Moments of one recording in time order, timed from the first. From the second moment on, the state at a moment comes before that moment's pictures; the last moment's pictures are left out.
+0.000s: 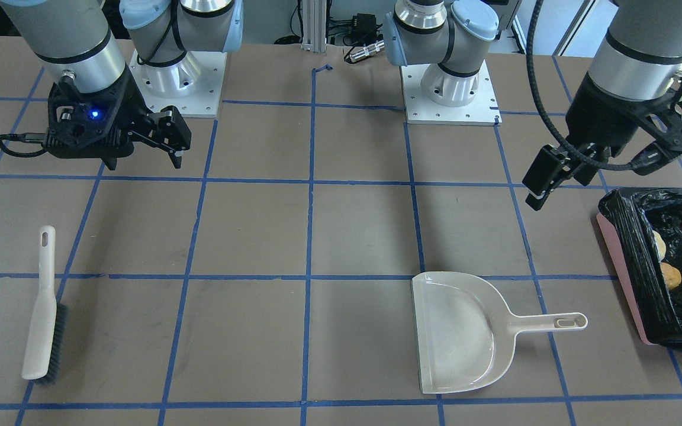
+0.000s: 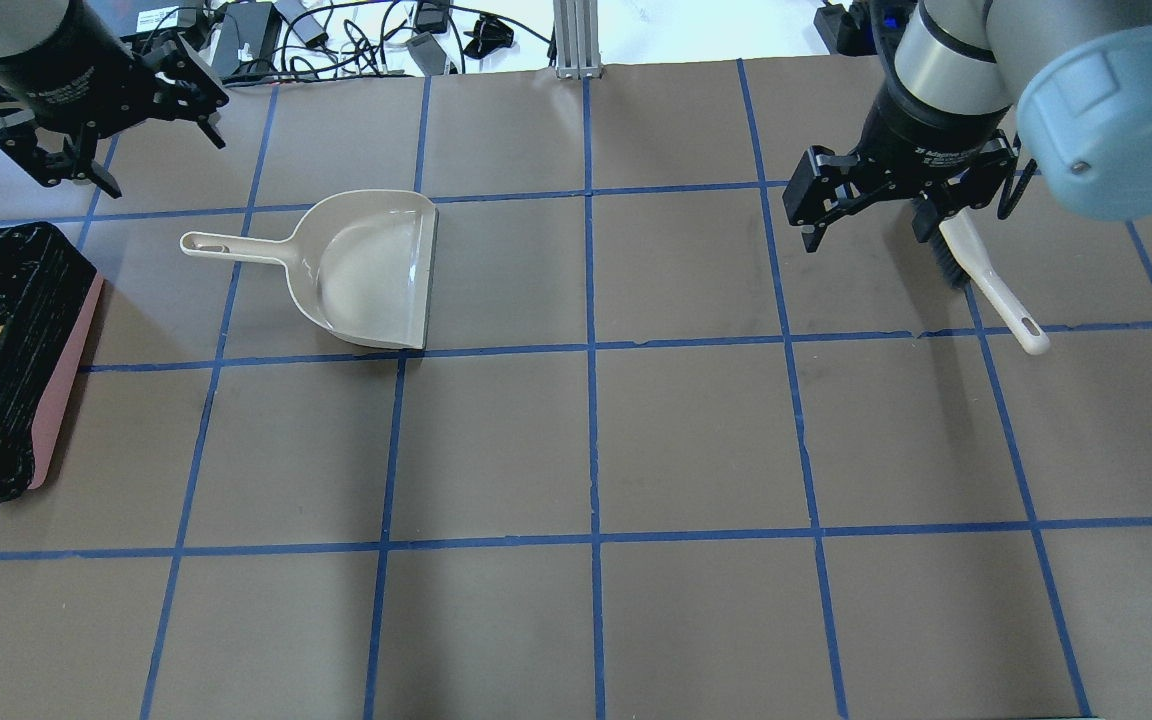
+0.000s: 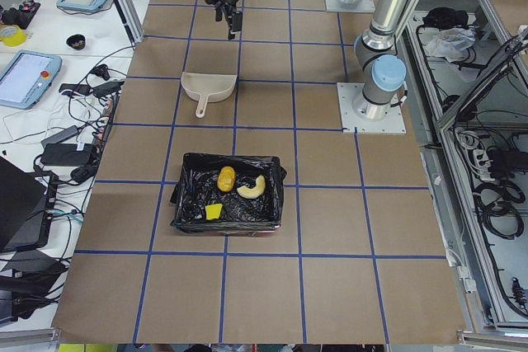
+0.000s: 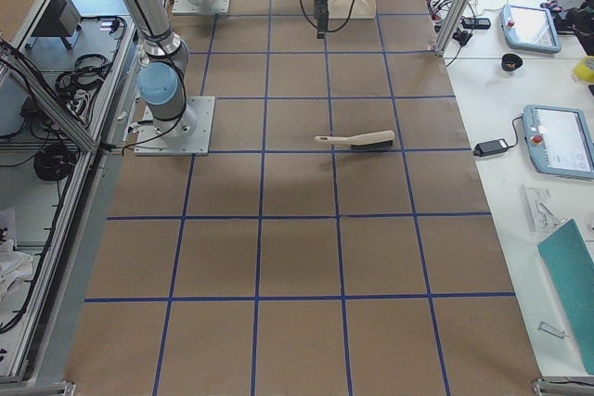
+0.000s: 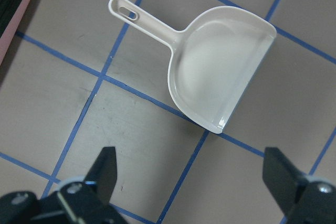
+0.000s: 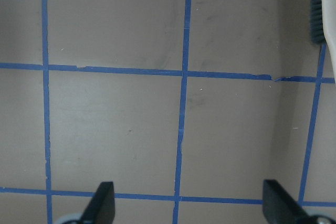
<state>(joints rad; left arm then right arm) -1.43 -1.61 -1.53 -1.40 1.58 -0.26 1.58 -1.56 1.62 -1.64 -1.57 -0.04</state>
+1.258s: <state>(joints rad) -1.62 -1.48 -1.69 -1.48 1.60 0.18 1.58 -1.56 1.62 -1.64 -1.57 -0.04</state>
